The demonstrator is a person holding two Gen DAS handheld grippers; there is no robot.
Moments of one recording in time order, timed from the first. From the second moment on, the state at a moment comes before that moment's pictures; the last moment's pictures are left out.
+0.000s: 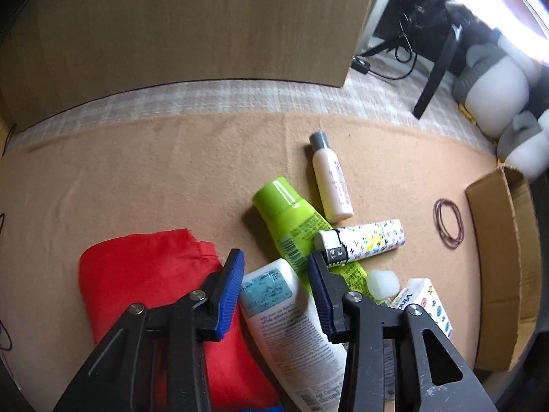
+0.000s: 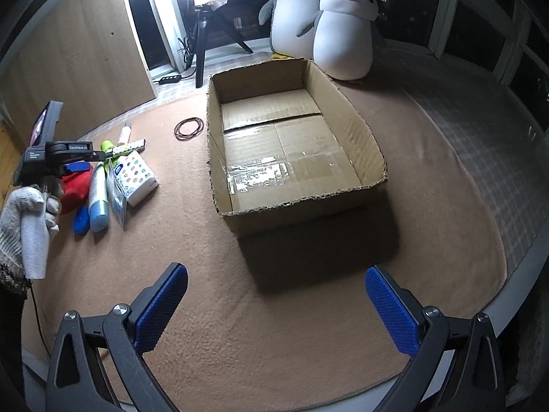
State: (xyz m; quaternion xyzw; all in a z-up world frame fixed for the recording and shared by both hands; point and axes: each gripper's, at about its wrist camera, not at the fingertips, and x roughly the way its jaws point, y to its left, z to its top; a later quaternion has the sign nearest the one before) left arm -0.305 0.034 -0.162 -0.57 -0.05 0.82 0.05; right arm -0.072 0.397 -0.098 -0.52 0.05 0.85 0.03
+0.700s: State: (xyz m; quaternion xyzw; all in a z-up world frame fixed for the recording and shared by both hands) left arm -0.192 0.066 -0.172 -0.56 -0.02 0.82 0.10; right arm -0.067 0.370 -0.090 -0.51 0.04 0.86 -0.01
